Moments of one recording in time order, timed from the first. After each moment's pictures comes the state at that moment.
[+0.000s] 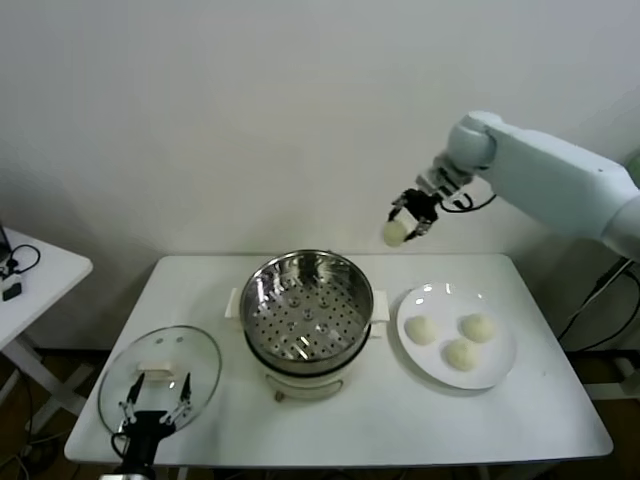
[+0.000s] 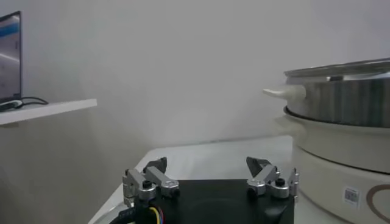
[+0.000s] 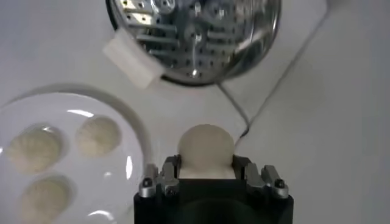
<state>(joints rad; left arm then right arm) 1.66 -1.54 -0.81 -1.84 -0.05 -0.21 0.16 0.68 1.12 -1.31 1.04 0.16 0.52 -1.08</state>
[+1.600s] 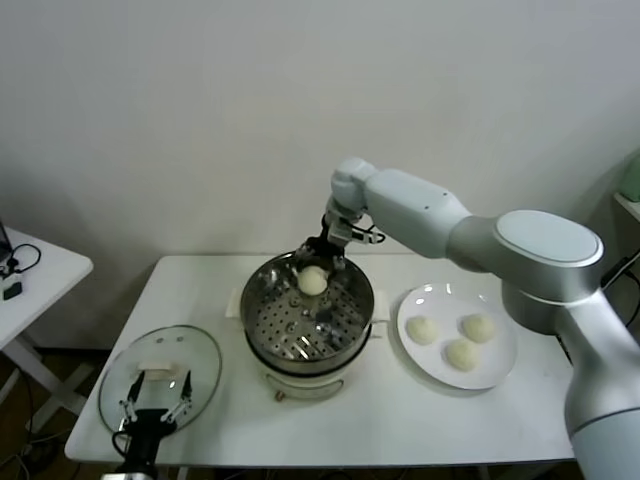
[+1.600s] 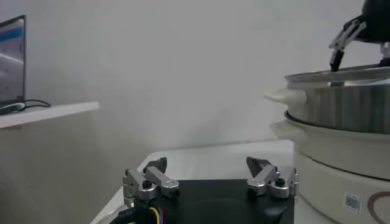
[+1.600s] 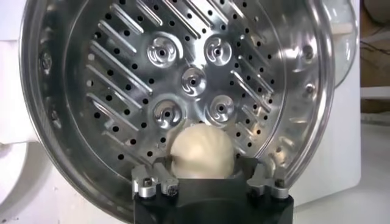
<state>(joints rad) 1.66 -1.56 -0.80 -1.85 -0.04 -0.22 0.16 0.52 1.42 -1.31 0.72 0.03 0.82 -0.99</state>
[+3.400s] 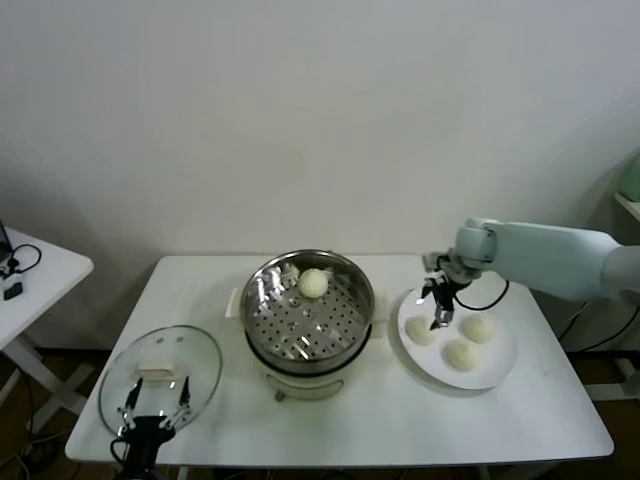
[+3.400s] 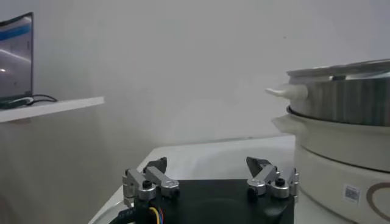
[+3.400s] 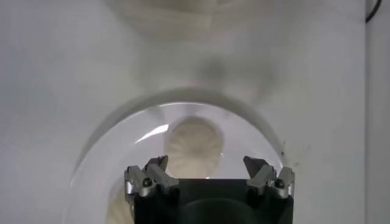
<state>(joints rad) 1.67 -1.57 -0.81 -1.83 -0.05 -0.24 0.16 0.49 1.00 -1.73 1.04 0.65 -0.23 -0.81</state>
